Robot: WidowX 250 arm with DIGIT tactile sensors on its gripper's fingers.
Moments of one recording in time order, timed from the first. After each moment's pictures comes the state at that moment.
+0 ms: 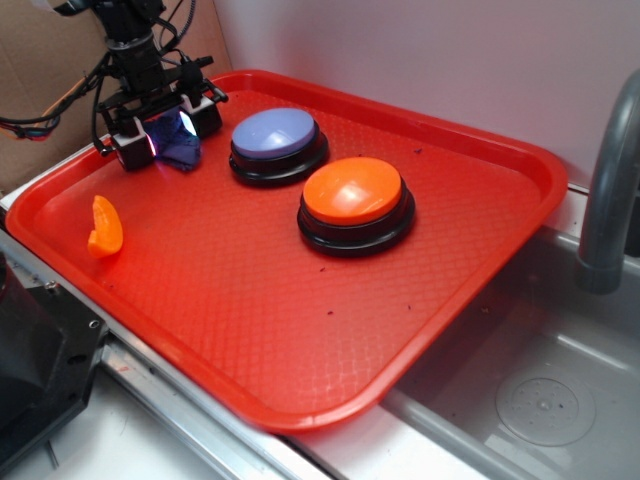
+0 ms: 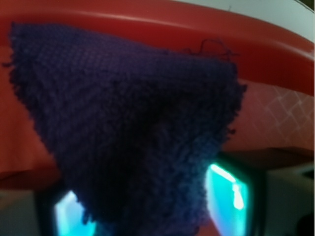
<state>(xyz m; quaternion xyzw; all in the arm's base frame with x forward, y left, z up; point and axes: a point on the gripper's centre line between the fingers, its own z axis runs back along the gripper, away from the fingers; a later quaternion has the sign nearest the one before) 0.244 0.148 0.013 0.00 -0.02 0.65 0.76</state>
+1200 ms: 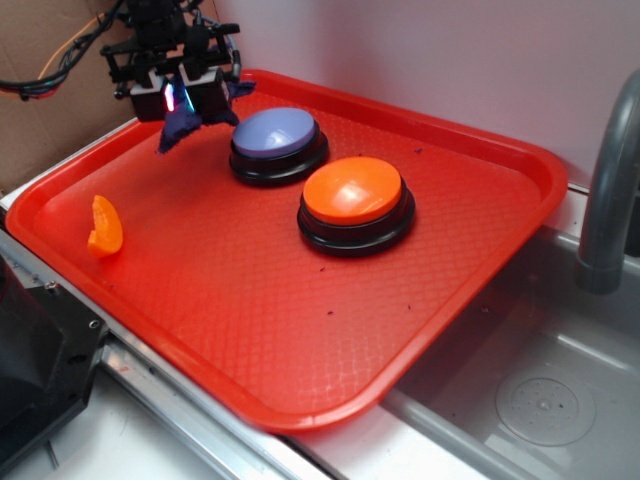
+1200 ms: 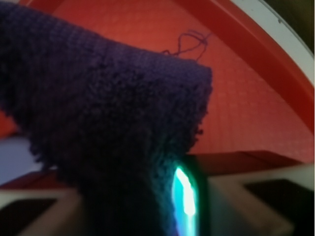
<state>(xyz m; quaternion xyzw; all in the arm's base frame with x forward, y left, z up) 0.251 0.081 0.076 -0.01 -0.02 0.37 0.93</state>
